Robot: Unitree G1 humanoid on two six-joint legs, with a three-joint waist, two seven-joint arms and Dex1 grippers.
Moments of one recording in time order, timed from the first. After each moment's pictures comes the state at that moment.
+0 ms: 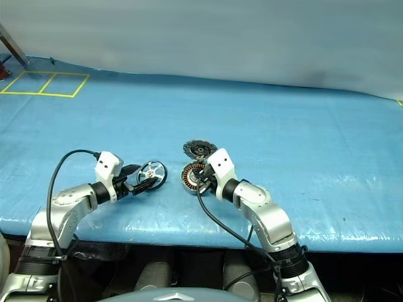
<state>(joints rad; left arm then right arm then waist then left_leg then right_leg) -0.13 0.55 0.07 -0.06 -0.35 0.49 -0.68 -0.21 -0.22 0.27 -0.29 0.26 0.64 0.47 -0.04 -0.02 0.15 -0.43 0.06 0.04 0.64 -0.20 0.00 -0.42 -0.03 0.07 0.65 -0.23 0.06</state>
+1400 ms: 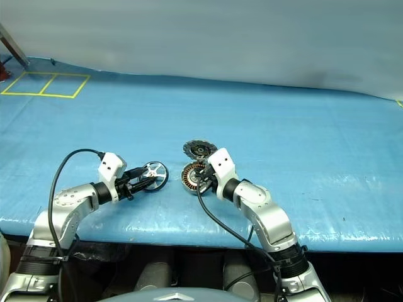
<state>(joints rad) -0.12 0.58 0.03 -0.06 -0.31 0.47 -0.76 -0.21 -0.22 0.27 -0.29 0.24 0.63 0.46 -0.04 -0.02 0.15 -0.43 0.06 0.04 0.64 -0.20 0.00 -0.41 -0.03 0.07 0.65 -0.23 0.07</state>
